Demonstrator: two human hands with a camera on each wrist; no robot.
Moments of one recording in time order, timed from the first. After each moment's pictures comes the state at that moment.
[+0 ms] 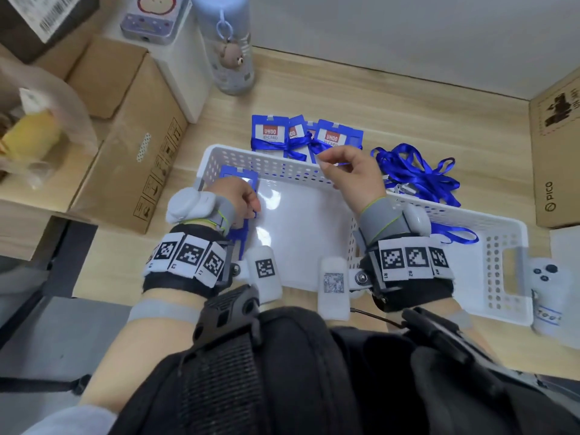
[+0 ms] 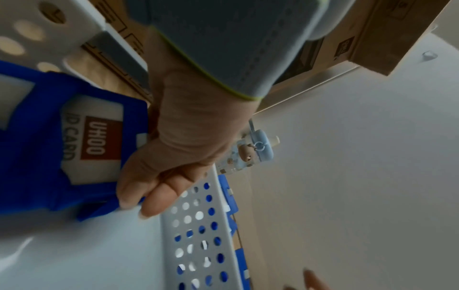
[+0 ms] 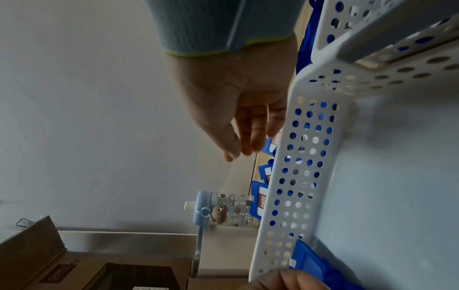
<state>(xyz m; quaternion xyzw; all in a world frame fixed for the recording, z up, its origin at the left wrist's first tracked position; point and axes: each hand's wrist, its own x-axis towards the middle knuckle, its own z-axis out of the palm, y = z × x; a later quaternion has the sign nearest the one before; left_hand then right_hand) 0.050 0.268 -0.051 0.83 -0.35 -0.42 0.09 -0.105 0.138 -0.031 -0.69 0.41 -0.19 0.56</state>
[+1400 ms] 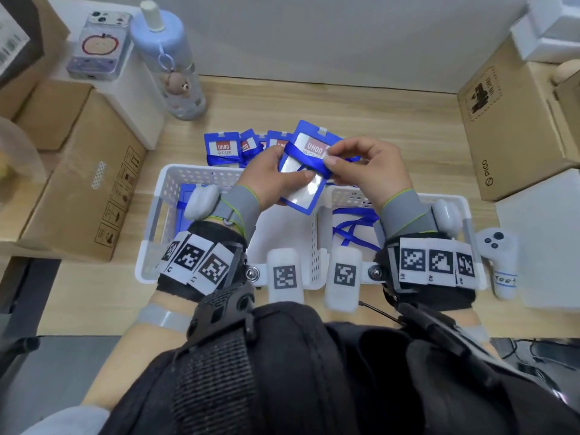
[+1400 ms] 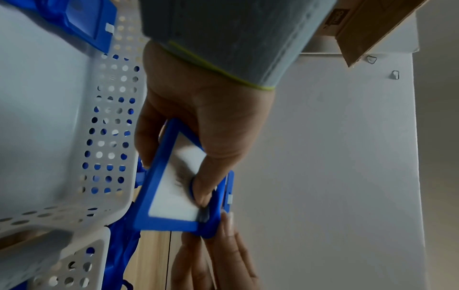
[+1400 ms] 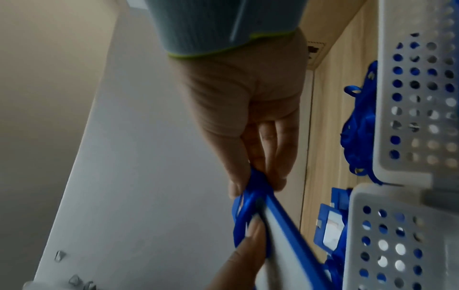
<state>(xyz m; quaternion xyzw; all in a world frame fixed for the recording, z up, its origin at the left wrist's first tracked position) -0.048 0.201 0.006 0.69 -0.33 -0.45 0.46 -0.185 0.118 0.026 -0.66 0.41 -0.25 0.57</state>
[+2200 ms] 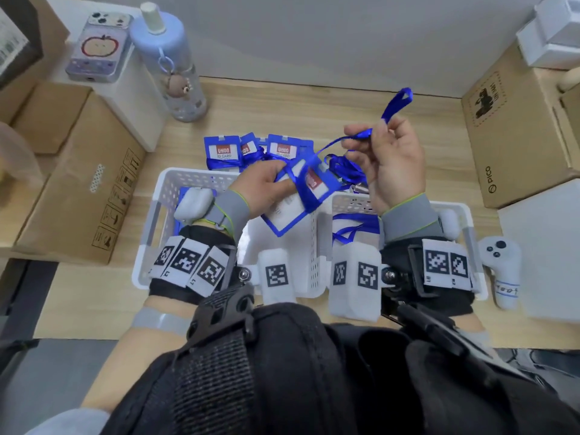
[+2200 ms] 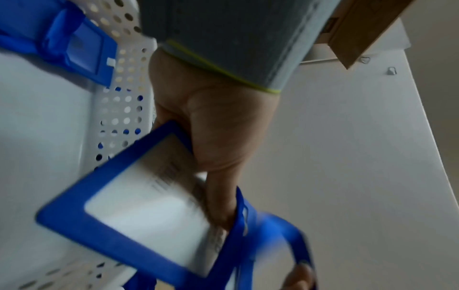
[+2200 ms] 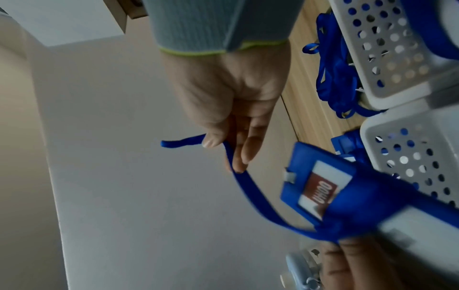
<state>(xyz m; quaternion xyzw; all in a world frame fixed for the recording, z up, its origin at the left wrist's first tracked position) -0.035 0.204 0.000 0.72 -0.40 -0.43 0.37 -0.177 0.105 0.030 -0.47 0.32 -0.45 0.69</state>
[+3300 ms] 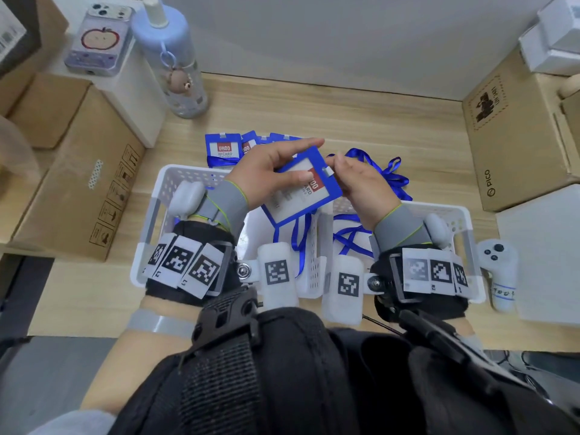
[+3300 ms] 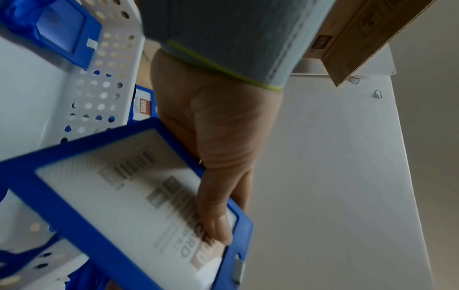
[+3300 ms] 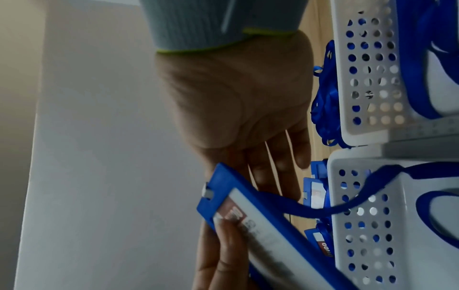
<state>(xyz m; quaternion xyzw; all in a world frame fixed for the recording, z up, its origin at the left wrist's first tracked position) -0.031 0.203 0.016 0.62 -0.45 -0.45 0.47 -0.176 0.118 0.009 -0.63 0.37 -0.16 0.66</state>
